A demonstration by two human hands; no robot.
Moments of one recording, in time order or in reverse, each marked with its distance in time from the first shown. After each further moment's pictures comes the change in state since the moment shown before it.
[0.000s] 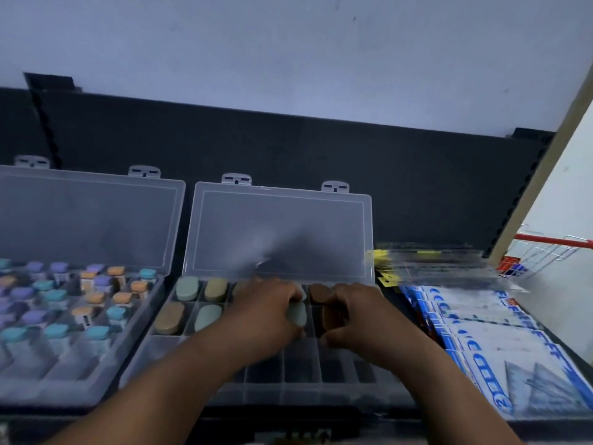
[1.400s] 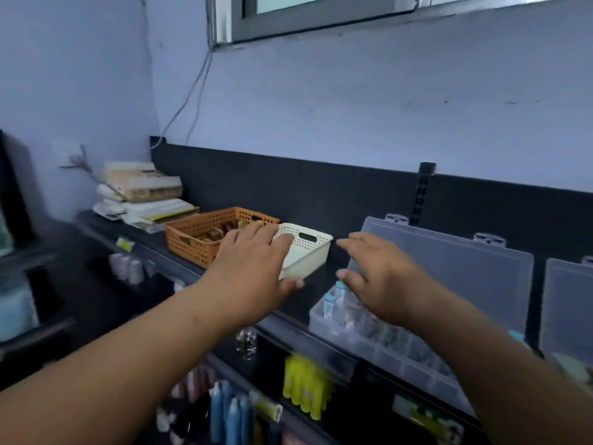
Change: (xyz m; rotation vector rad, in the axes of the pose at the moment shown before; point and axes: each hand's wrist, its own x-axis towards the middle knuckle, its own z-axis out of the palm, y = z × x) left_hand -0.334 -0.295 -0.267 0.678 0.495 -0.419; right_hand 0.022 -0.481 0.093 -0.124 0.110 -0.707
